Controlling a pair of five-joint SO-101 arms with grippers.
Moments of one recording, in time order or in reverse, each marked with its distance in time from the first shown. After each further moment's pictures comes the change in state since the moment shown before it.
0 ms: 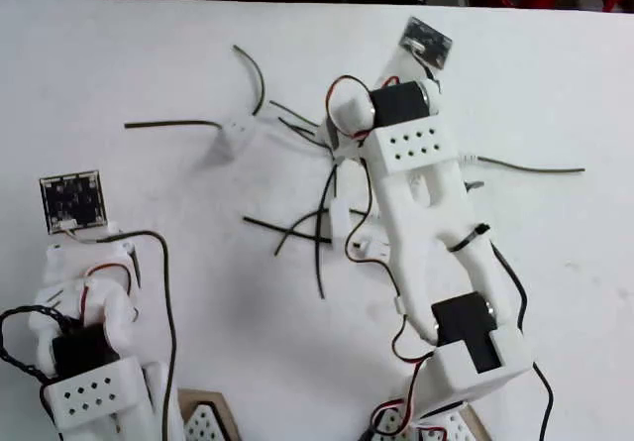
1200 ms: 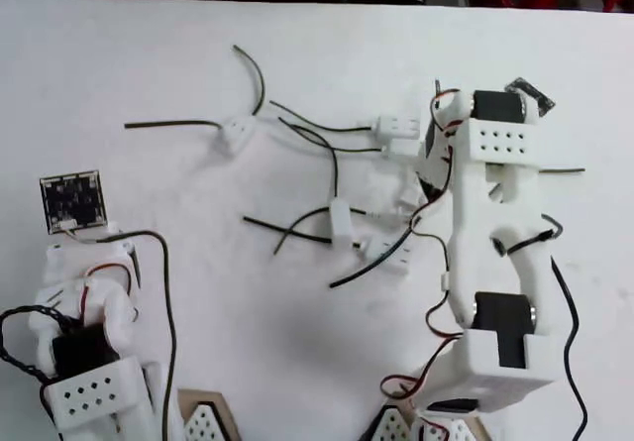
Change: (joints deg) left arm 0.0 0.0 0.0 0.0 0.0; right arm 21.5 -0.1 9.8 10.1 12.6
